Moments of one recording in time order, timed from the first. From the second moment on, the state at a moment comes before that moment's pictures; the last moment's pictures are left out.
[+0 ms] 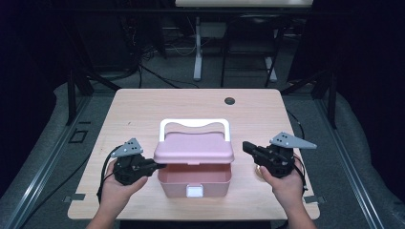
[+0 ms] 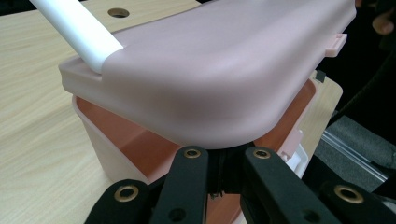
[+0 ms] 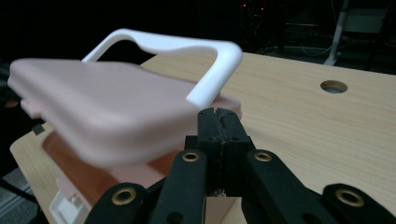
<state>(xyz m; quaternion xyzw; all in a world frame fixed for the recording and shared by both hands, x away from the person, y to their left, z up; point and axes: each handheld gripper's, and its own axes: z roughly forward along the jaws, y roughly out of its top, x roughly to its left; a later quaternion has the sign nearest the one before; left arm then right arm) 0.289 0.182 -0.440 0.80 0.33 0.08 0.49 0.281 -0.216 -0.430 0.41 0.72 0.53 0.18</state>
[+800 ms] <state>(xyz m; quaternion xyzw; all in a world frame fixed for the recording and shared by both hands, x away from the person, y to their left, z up) 0.305 0.180 -0.415 0.80 0.34 0.09 0.49 0.276 -0.161 -0.492 0.38 0.79 0.47 0.12</state>
